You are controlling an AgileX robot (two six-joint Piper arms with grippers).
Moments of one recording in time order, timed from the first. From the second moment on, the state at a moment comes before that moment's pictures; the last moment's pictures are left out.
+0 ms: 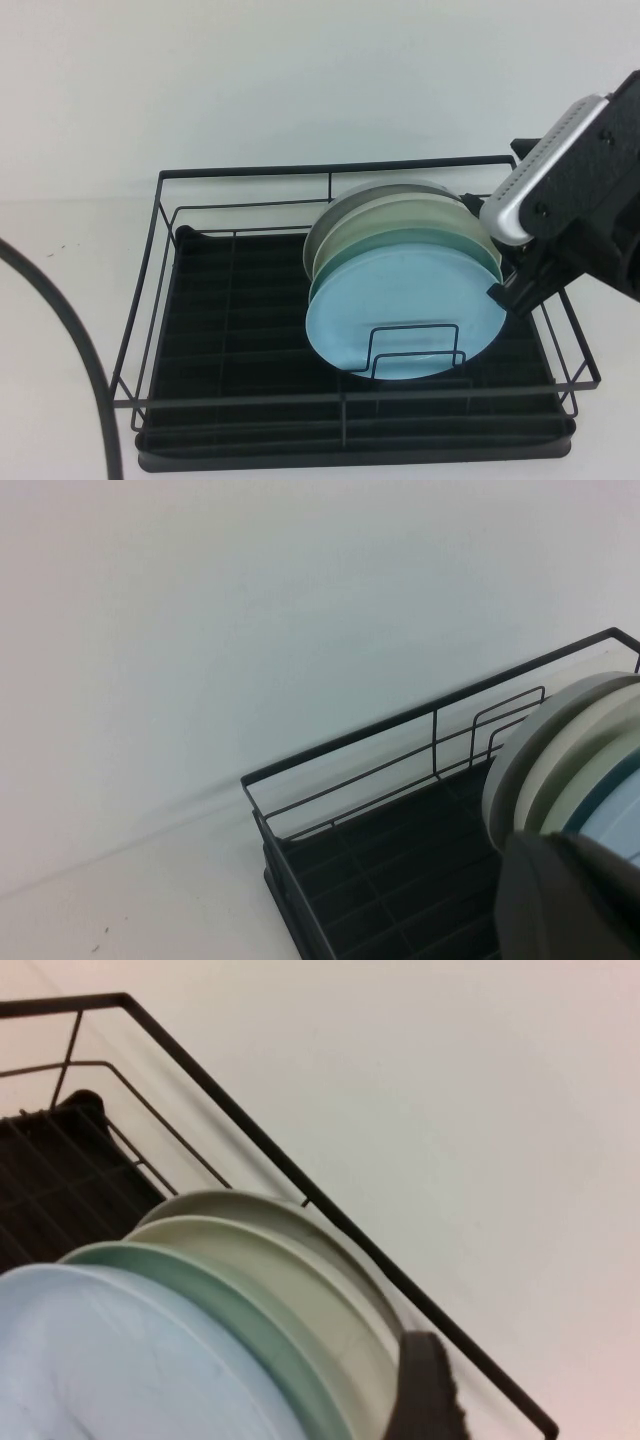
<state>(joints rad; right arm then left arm) 0.70 1.22 -0.81 -1.62 0.23 1.11 -0.35 0.69 -1.03 -0.05 0.72 0.20</state>
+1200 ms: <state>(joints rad) 0.70 0.62 -0.71 -1.74 -0.08 1.44 -0.35 0.29 -0.32 0.19 0.13 -0.25</state>
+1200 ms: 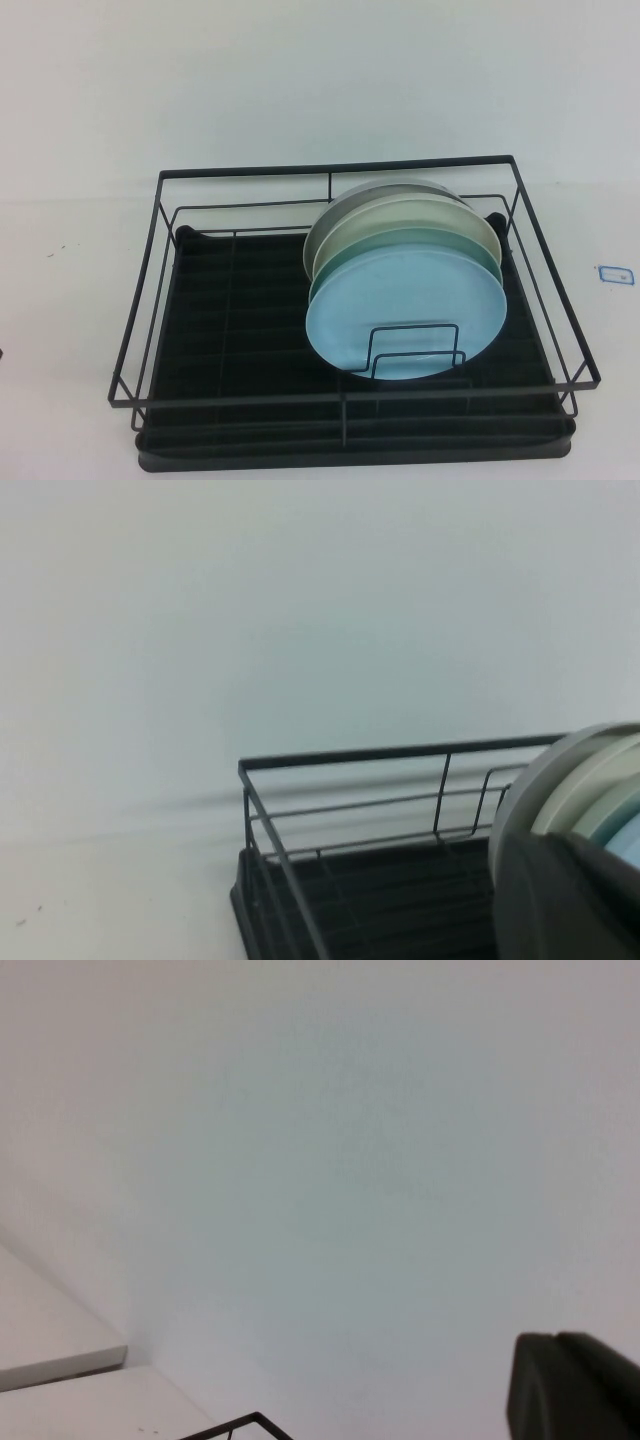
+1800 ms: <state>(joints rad) 0.70 0.62 -0.71 -1.74 -0.08 1.44 -0.37 0.29 -0.31 0.19 0.22 -0.25</state>
